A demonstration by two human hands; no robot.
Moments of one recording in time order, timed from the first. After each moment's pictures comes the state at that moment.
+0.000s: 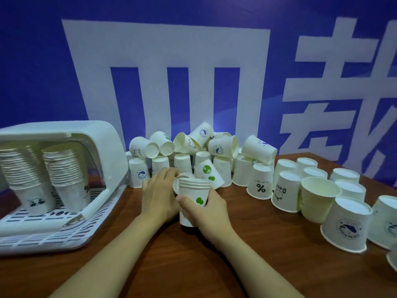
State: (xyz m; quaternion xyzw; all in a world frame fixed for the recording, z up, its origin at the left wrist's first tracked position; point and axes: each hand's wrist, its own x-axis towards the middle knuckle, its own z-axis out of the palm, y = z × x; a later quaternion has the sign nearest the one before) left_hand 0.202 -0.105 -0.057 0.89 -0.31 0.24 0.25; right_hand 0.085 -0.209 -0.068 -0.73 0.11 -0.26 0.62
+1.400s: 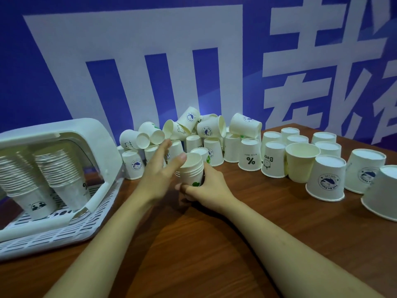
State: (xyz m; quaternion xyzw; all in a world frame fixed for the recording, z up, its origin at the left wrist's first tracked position) left_hand 0.171 -0.086 -0.021 0.75 -0.36 -0.02 0.56; right_hand 0.080 -0.218 -0.062 -0.82 0.13 -0.27 0.48
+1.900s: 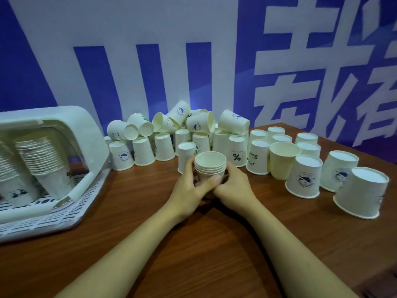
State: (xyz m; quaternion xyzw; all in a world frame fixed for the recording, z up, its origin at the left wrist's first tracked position) left_hand 0.106 -0.143 -0.072 0.69 -0.41 -0.10 0.59; right_hand 0.008 -0.266 -0.070 -0.80 0.19 -0.28 0.49
